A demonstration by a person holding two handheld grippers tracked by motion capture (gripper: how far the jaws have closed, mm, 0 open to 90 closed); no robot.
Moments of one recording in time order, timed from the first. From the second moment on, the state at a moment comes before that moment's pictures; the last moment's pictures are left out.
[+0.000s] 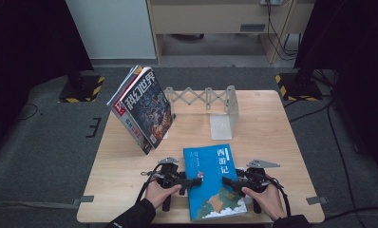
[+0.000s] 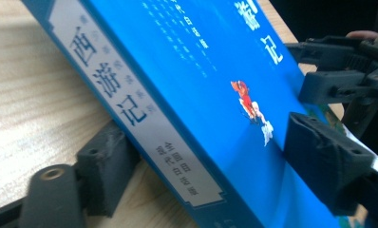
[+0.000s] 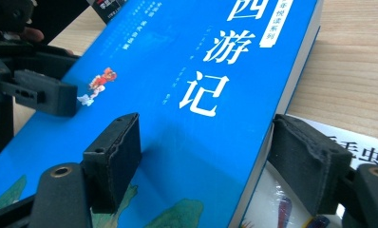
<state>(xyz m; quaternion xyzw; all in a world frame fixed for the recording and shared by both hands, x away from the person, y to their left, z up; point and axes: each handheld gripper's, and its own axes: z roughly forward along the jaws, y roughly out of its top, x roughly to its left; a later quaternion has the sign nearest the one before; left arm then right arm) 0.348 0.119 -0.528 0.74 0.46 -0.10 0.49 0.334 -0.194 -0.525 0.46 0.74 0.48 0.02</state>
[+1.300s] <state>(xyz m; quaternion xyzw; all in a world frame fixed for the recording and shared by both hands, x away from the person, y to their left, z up) 0.358 0.095 -0.523 0.72 0.47 -0.09 0.50 0.335 -0.197 -0.522 0.46 0.74 0.49 0.03</state>
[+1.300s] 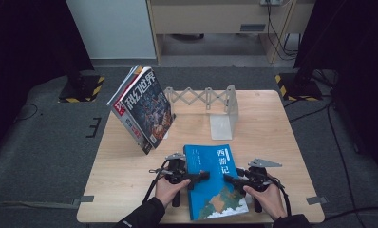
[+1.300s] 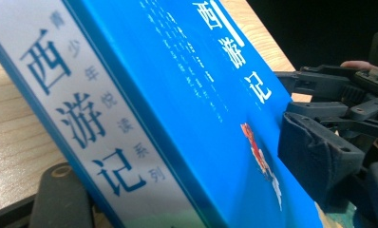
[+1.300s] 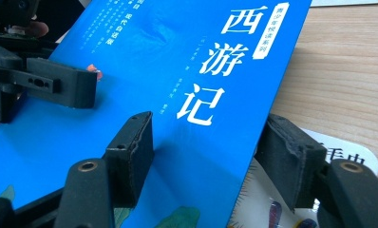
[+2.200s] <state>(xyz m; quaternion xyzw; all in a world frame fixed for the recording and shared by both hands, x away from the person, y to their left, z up) 0.358 0.094 -0.500 0.72 0.47 -0.08 0.50 0.336 -0.199 -0.518 0.46 0.74 0.50 0.03</state>
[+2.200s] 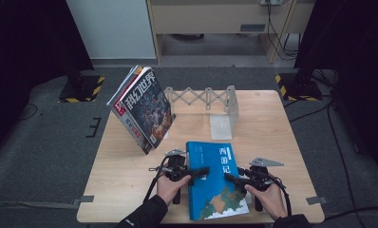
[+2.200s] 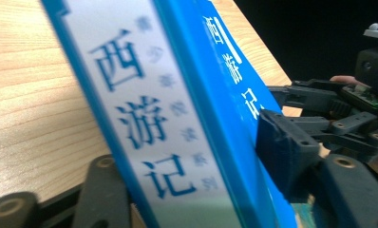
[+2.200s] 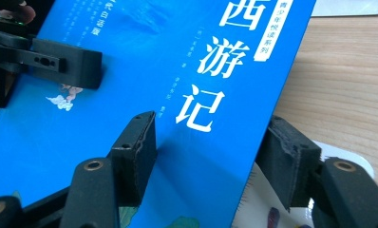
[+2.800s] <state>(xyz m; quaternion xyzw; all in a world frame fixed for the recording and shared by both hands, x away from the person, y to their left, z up) 0.359 0.090 -0.492 0.71 0.47 -0.06 0.51 0.337 -0.197 -0.514 0.45 0.73 0.51 0.03</state>
